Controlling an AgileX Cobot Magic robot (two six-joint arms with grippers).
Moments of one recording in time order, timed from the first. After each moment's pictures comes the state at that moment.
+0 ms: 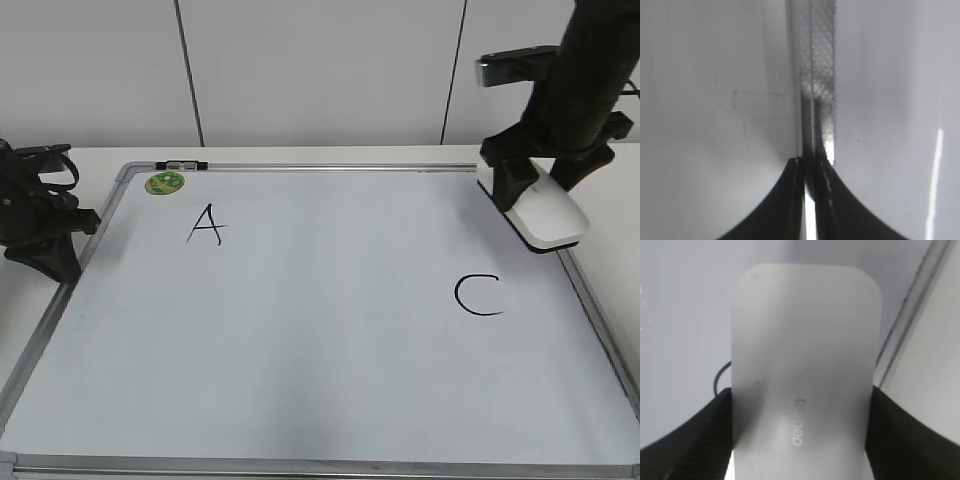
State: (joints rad) left arm 0.00 2.12 -1.43 -0.20 0.87 0.15; right arm 0.18 1.97 -1.65 -0.01 1.15 -0.15
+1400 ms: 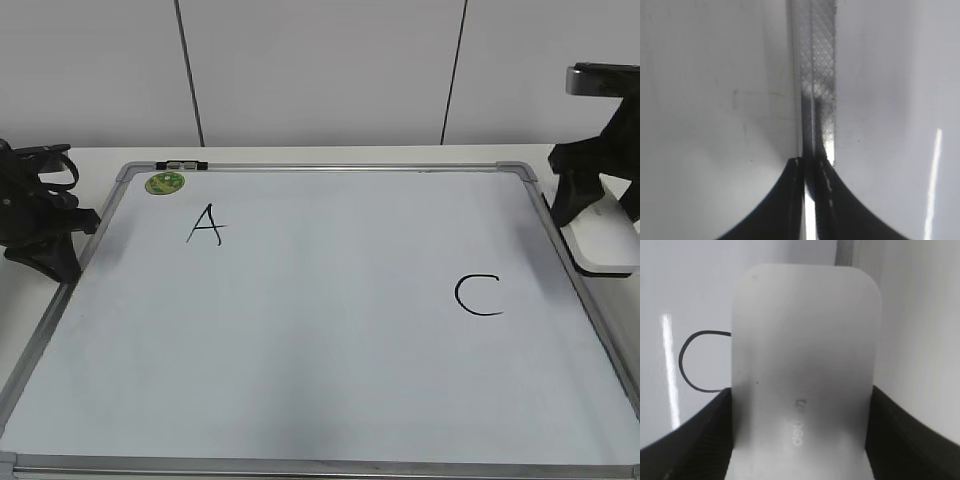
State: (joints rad) left arm 0.01 2.12 -1.43 -0.21 0.87 0.15; right arm -0.01 1.83 -1.41 0.10 1.05 -0.10
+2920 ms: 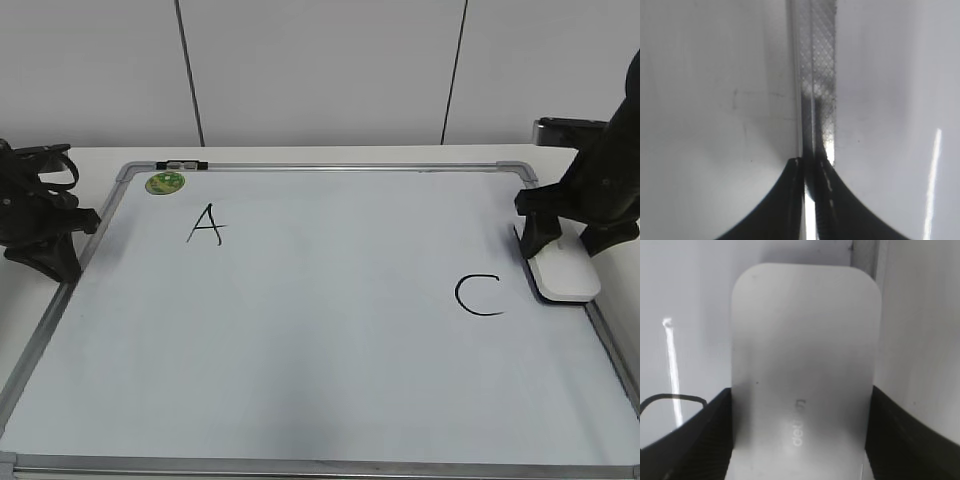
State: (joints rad) left arm 0.01 2.12 -1.43 -0.21 0.87 0.15; right arm -0.01 2.02 -1.41 0.13 0.86 -0.11
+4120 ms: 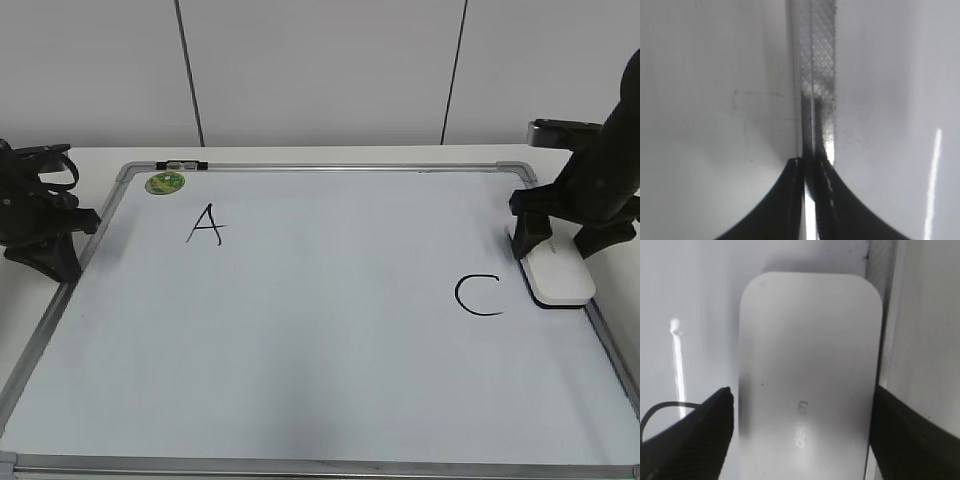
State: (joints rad) left arm 0.01 2.12 -1.43 -0.21 0.87 0.16; right arm -0.01 2.04 -1.42 0.16 0.85 -0.14
